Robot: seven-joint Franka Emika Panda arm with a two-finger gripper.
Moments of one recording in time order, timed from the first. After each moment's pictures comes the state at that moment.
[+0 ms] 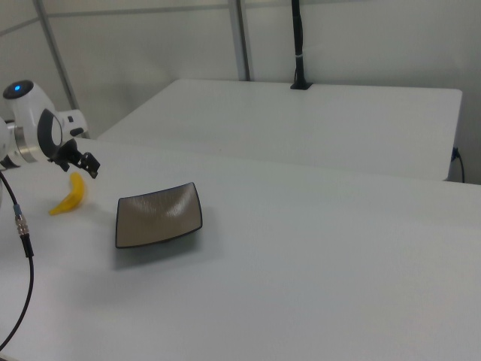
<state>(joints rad) 0.41 0.63 0.24 -1.47 -0.23 2.52 0.52</state>
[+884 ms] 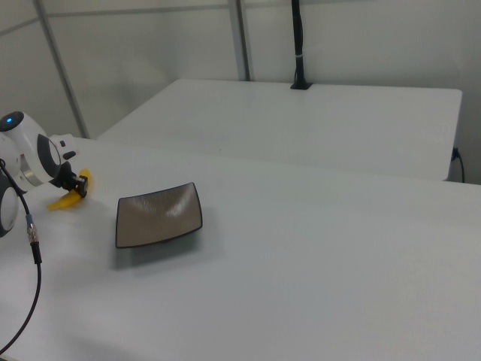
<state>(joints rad) 0.45 0.80 0.27 -1.38 -0.47 2.58 0.70</state>
